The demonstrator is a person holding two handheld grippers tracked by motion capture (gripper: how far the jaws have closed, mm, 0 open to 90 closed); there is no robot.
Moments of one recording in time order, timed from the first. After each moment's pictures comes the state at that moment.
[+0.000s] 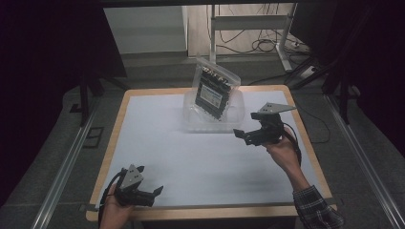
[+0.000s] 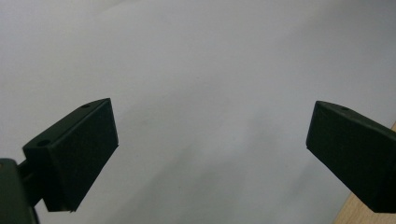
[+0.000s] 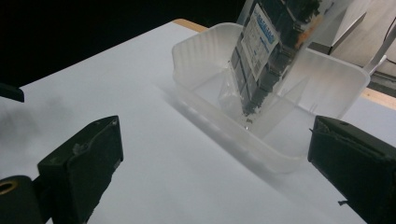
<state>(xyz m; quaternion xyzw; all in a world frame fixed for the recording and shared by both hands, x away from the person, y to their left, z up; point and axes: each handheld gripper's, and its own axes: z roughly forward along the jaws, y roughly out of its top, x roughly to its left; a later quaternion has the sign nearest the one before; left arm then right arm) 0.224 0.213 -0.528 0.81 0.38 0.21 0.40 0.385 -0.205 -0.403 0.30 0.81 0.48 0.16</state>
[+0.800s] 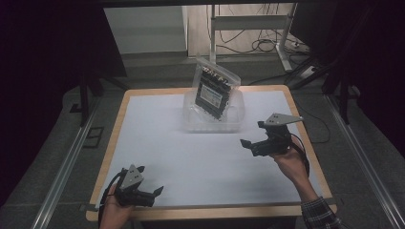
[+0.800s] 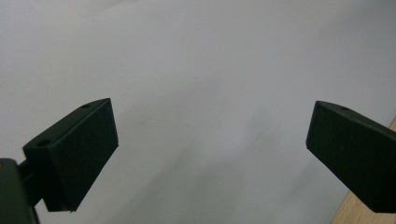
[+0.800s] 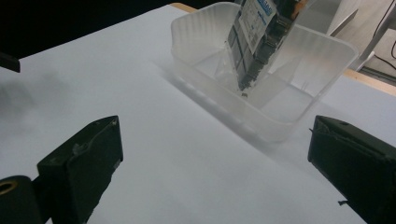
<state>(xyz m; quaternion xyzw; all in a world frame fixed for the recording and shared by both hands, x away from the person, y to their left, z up) 0.224 0.213 -0.528 0.81 0.37 0.21 0.40 0.361 -0.224 -0.414 0.29 0.82 0.46 0.17</state>
